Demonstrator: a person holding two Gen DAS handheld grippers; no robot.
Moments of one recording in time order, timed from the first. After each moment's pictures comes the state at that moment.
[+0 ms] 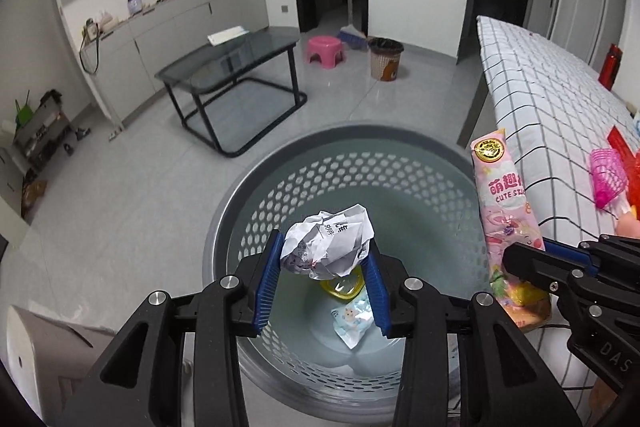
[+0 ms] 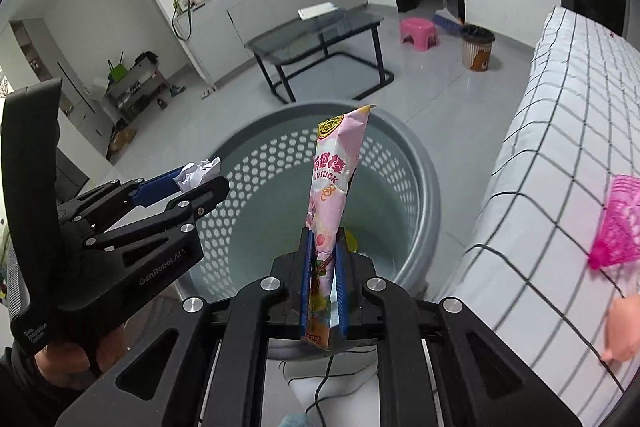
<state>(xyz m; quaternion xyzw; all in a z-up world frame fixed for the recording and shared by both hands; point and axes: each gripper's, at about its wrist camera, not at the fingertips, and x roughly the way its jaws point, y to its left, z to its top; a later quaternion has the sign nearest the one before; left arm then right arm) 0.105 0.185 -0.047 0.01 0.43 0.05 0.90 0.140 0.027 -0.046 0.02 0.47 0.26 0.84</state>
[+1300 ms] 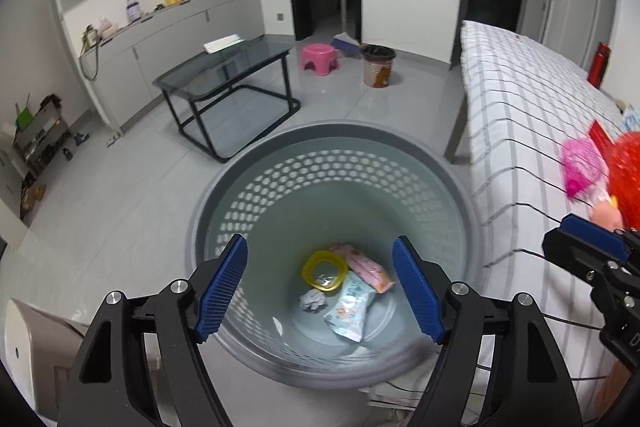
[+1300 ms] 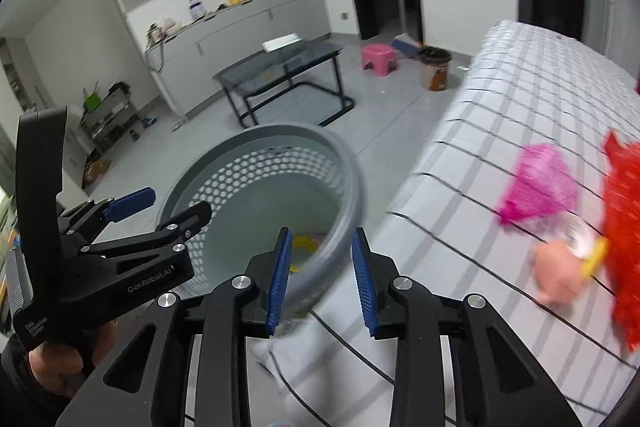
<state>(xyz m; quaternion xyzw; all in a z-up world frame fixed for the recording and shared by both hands) 0.070 0.147 -0.030 0.02 0.41 0.04 0.91 0.081 -0.034 -0.015 0.03 0.42 0.18 0.89</state>
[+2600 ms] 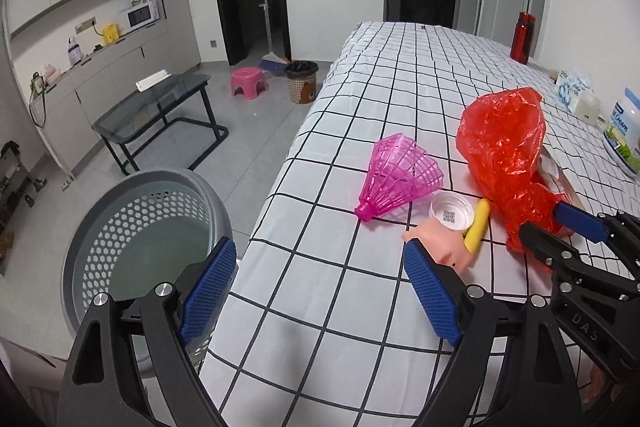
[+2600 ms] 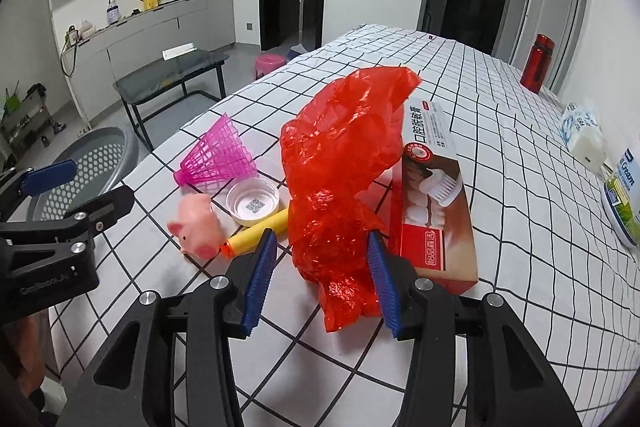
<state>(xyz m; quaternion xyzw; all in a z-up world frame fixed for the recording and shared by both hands) 0.071 -0.055 -0.020 0.05 0.39 -0.05 0.92 0.067 -0.227 -0.023 -0.03 0.40 0.02 0.92</state>
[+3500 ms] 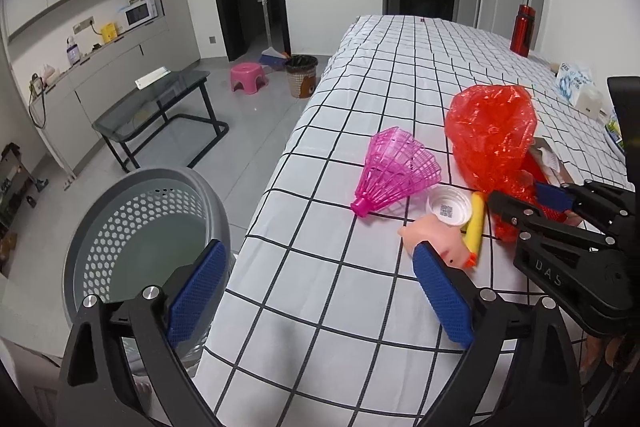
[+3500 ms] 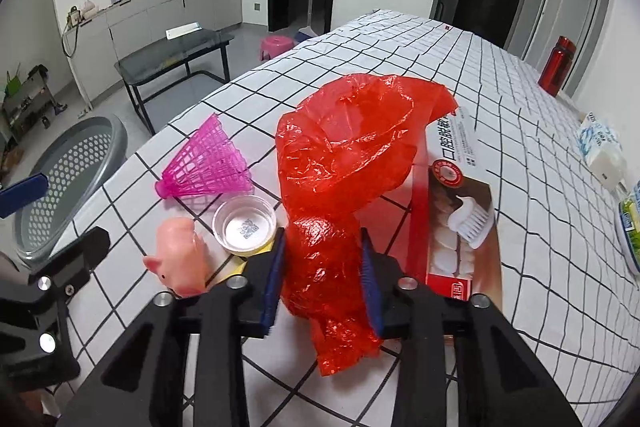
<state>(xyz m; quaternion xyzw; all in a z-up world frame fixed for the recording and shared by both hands) 0.071 -0.062 -0.021 0.06 0.39 -0.05 0.92 0.113 -0.217 -0.034 -0.05 0.43 0.04 0.90</state>
